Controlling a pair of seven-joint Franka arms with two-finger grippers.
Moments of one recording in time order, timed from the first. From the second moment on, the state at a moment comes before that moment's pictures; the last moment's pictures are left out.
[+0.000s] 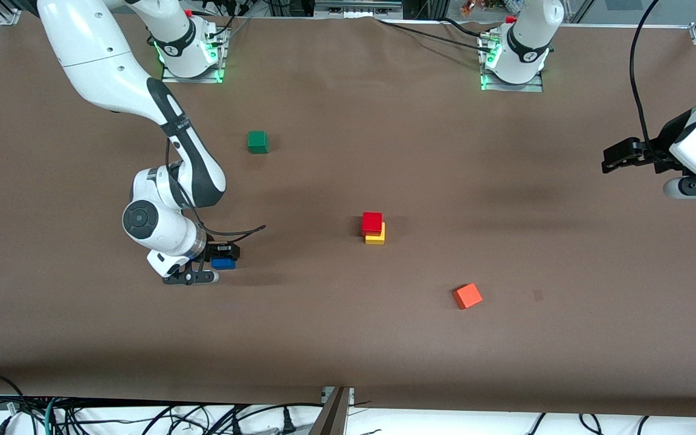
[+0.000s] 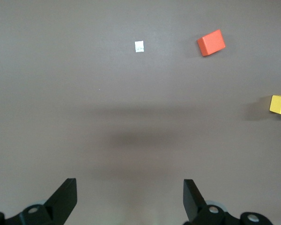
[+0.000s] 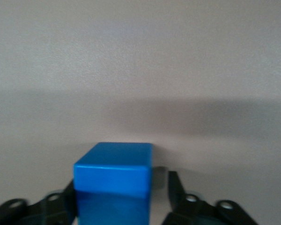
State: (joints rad) left arm 0.05 0.16 -0.09 -1.45 0.01 1.47 -0.07; right arm 0.21 0.71 0.05 -1.69 0.08 2.43 0.14
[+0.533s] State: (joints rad) left arm 0.05 0.18 -0.09 -1.43 0.01 1.49 -0.07; right arm 0.25 0.64 0.06 -1.53 0.08 2.14 0.21
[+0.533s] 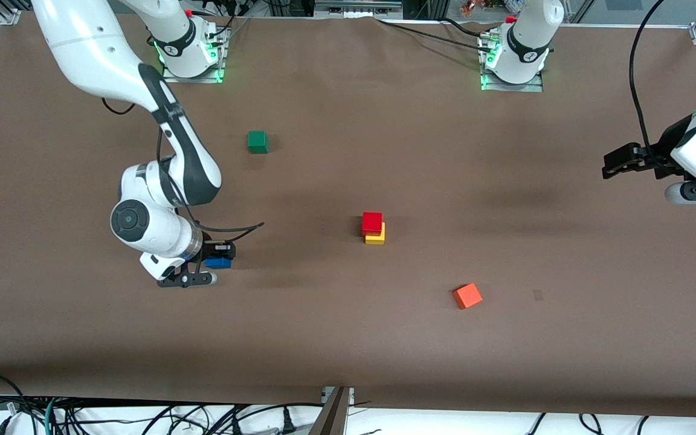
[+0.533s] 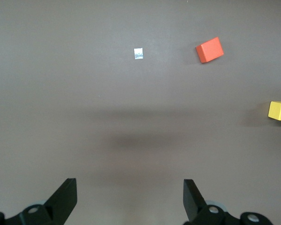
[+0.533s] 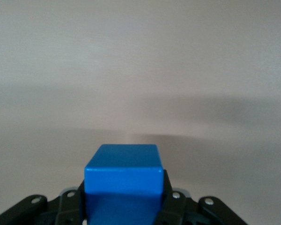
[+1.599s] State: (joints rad) left arm 0.05 0.22 -0.09 -1.37 0.01 1.49 -0.07; right arm 0.69 0.79 0.05 -1.07 0.03 1.98 0.75
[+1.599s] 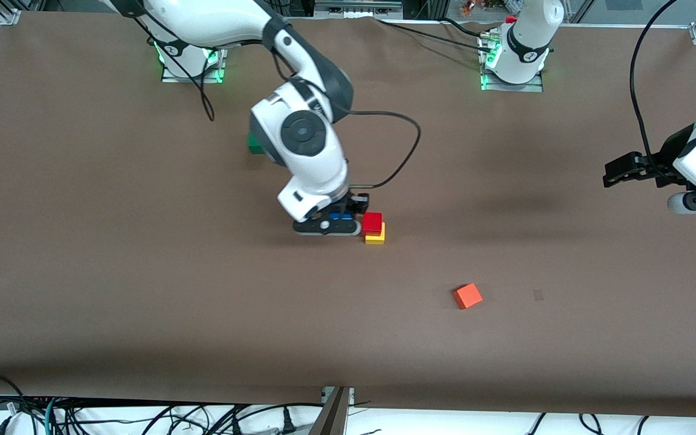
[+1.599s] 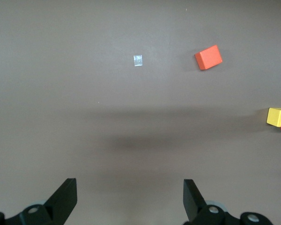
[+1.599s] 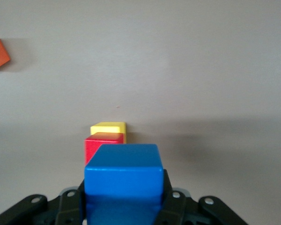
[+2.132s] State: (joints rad) left arm 0.05 0.22 -0.09 -1.36 0.01 1.49 -0.07; right arm 0.74 0.88 0.04 -1.01 0.03 2.08 0.77
